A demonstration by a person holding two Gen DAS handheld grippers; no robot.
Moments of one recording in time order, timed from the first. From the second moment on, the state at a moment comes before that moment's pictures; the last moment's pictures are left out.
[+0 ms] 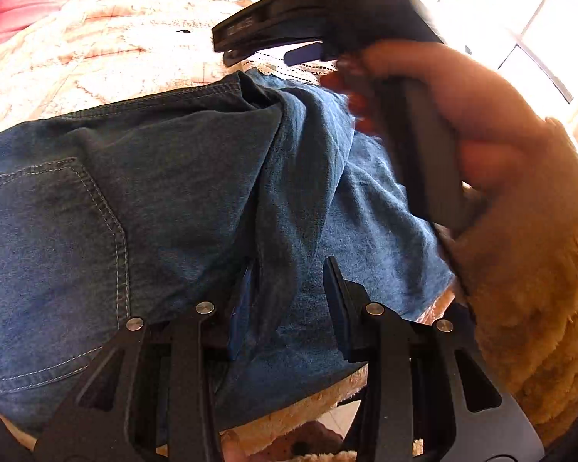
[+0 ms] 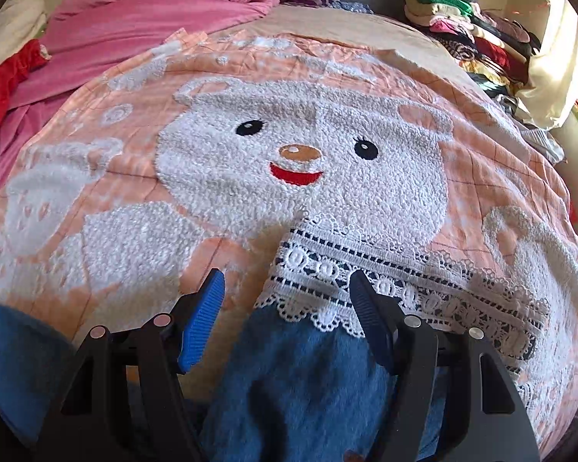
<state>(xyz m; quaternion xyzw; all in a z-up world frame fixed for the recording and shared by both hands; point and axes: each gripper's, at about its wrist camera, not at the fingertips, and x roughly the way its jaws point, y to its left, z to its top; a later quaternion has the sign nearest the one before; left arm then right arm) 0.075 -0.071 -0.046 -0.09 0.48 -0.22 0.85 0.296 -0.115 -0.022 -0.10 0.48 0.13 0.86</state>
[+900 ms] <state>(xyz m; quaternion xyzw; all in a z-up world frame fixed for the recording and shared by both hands) 0.085 -0.067 -0.037 -0.05 0.45 -0.22 0.87 0.178 -0.324 0.047 0.16 0.39 0.13 0.90</state>
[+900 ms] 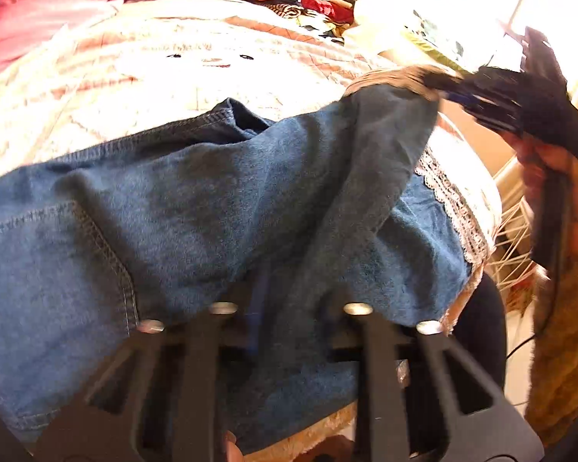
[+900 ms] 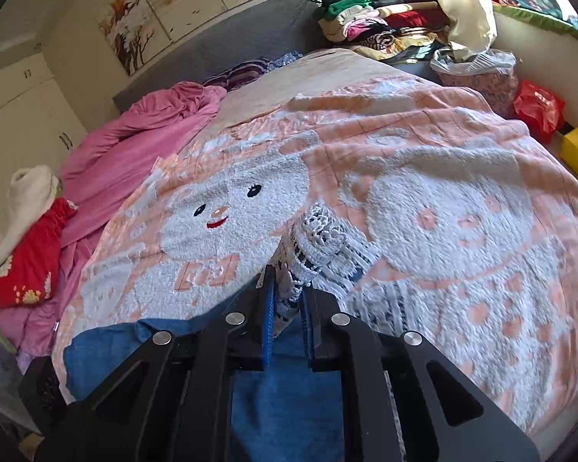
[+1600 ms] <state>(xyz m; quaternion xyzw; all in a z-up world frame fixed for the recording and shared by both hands) 0.054 -0.077 -0.038 0.02 0.43 -0.26 0.86 0.050 -0.378 -0.025 0.27 0.46 0.09 0.84</state>
